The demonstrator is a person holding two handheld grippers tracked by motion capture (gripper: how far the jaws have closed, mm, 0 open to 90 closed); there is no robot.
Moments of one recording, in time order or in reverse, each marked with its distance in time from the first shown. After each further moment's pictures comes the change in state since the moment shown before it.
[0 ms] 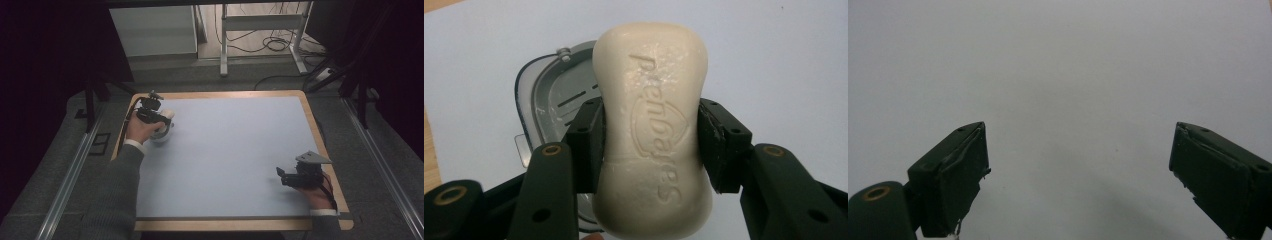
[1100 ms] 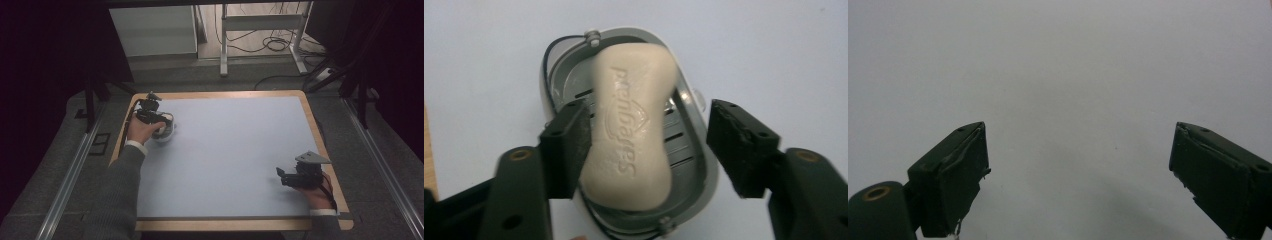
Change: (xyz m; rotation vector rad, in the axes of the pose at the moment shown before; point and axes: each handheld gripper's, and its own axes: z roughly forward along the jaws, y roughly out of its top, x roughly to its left) left arm 0.009 -0.003 0.012 0.001 0.008 -0.050; right arm 0.000 -0.001 0.001 0.006 -0.005 -0.003
